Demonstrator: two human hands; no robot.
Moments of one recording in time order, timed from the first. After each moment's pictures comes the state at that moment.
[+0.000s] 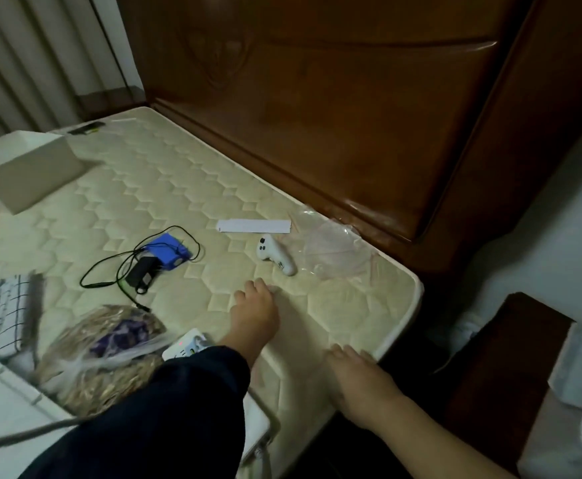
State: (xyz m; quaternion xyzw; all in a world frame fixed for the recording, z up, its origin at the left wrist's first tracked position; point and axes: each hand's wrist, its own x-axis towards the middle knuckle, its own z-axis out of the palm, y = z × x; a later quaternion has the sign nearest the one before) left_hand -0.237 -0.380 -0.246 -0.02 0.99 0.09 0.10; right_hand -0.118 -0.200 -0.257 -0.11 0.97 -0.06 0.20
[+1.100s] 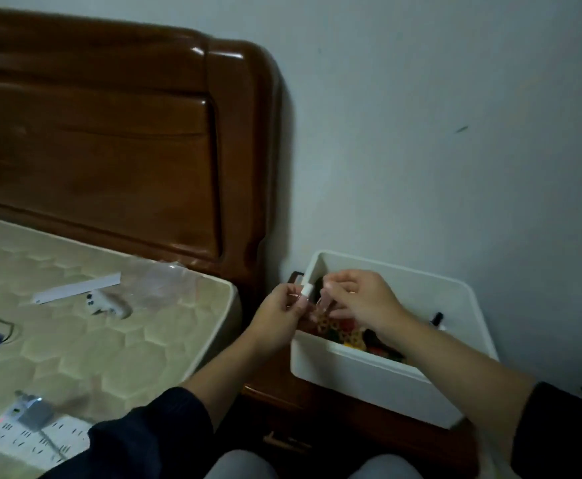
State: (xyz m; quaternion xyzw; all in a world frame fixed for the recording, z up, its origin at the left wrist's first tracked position) left_hand 0.012 -0.143 -0.086 0.29 0.69 0.62 0.25; right_hand 0.110 0.010 -0.051 0.25 0.75 -0.60 -0.15
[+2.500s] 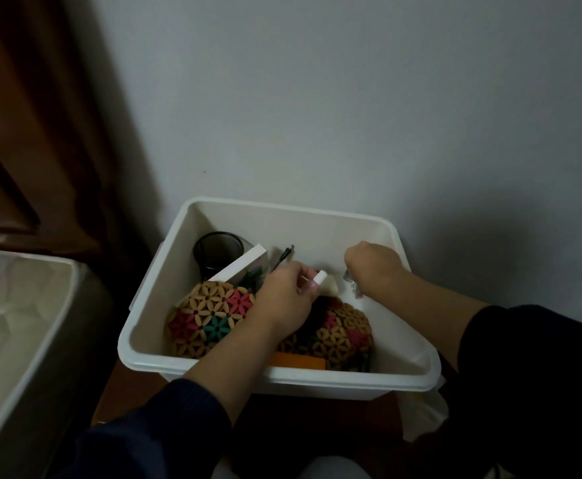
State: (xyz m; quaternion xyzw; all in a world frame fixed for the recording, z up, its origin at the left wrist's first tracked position) left_hand 0.056 0.079 -0.181 0.40 0.76 0.42 0.30; right_hand 0.155 0.242 -0.147 0.40 0.89 0.02 0.21
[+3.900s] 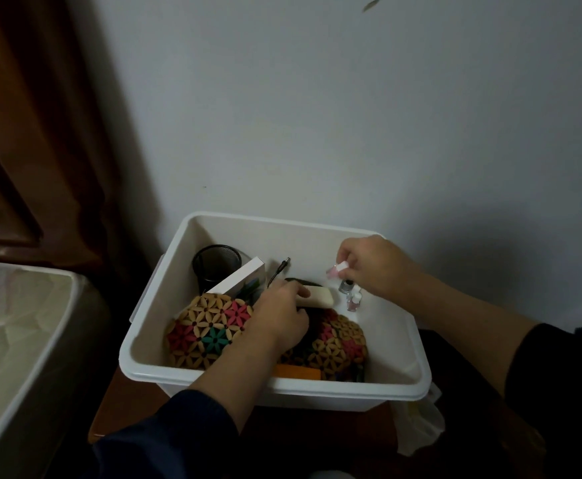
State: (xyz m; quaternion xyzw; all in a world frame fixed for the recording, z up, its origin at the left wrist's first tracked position) left_hand 0.060 0.075 -0.176 0.43 0.80 0.31 0.28; right_hand 0.180 0.254 -0.122 0.31 0.94 -0.11 -0.04
